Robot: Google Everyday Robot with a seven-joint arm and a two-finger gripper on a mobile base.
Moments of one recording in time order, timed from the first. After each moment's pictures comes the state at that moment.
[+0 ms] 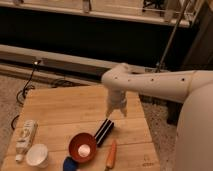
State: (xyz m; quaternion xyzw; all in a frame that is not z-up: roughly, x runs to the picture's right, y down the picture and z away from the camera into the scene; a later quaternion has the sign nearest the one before) arm 0.020 0.171 0.729 -0.26 0.28 0.60 0.71
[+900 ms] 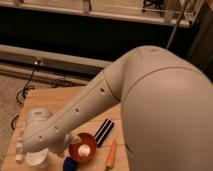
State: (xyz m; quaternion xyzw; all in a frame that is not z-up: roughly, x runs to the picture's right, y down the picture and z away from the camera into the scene) arm -0.184 0.246 0.653 -0.22 0.17 0.37 0.89
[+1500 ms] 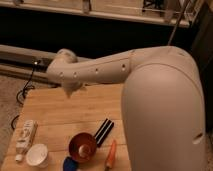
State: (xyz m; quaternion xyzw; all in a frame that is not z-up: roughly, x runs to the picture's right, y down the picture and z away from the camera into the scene) arm -0.133 -0.016 0.772 -0.16 0.09 0.55 0.81
